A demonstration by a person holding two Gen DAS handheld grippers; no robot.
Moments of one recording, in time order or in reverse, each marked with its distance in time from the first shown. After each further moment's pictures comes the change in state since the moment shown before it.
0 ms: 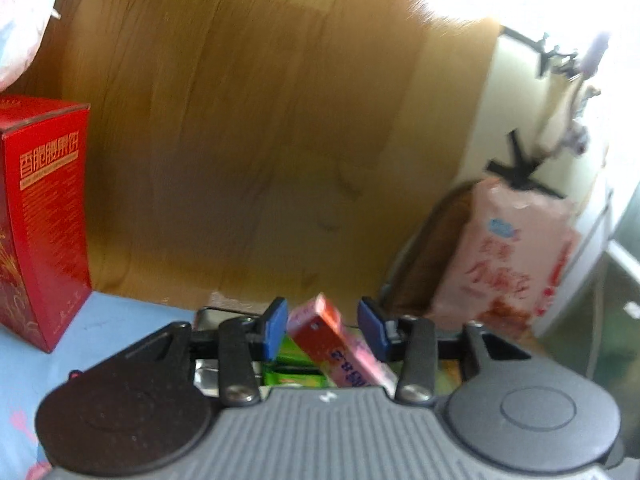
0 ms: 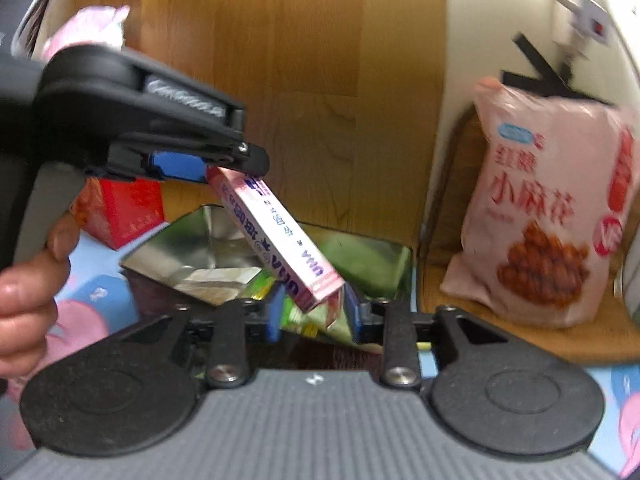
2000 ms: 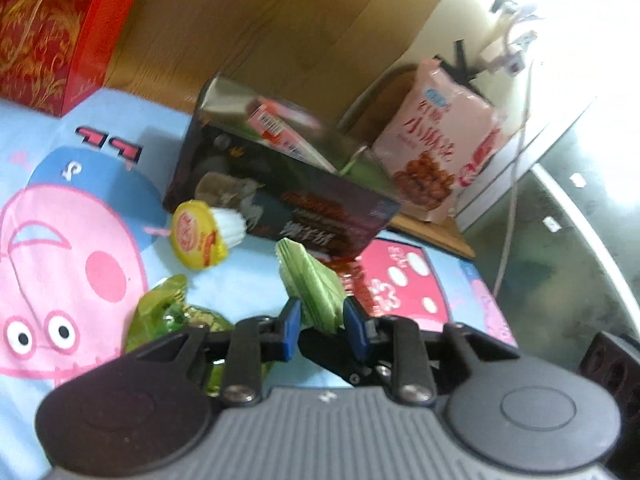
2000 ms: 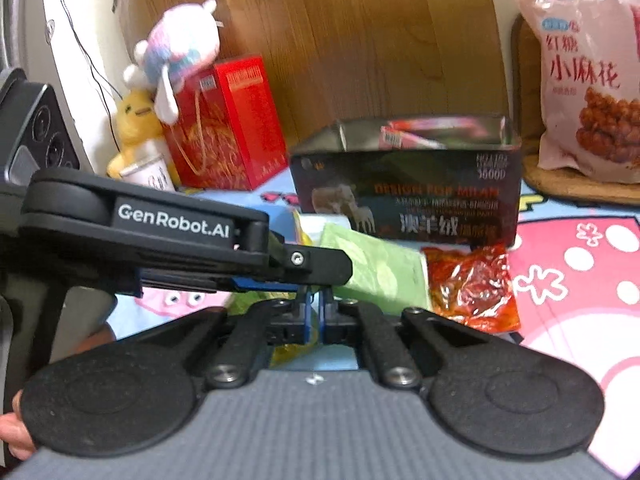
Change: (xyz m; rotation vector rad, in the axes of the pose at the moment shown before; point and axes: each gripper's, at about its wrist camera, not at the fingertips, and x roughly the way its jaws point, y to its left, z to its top) left arm -0.097 0.022 -0.127 -0.142 0.229 -0.247; right arm -0.079 0.039 -0.065 0.208 0.066 0.314
